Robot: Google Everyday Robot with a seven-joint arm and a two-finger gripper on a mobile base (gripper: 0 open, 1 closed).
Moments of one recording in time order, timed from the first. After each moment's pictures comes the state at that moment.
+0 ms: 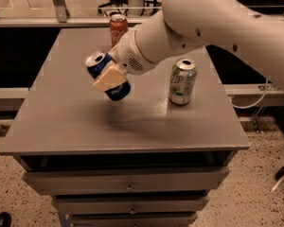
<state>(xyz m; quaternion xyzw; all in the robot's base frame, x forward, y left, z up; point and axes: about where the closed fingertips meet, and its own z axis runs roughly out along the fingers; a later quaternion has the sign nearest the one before) 0.549 0.077 0.925 -0.59 0.69 0.19 0.39</state>
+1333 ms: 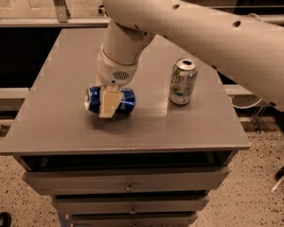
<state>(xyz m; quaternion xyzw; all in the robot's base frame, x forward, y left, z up) 0.520 0.085 0.855 -0.77 0.60 0.12 0.16</state>
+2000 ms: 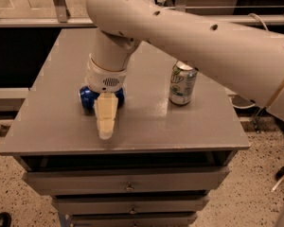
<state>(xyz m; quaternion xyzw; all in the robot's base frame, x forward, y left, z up) 0.505 0.106 0.840 -0.80 0.57 0.13 0.13</state>
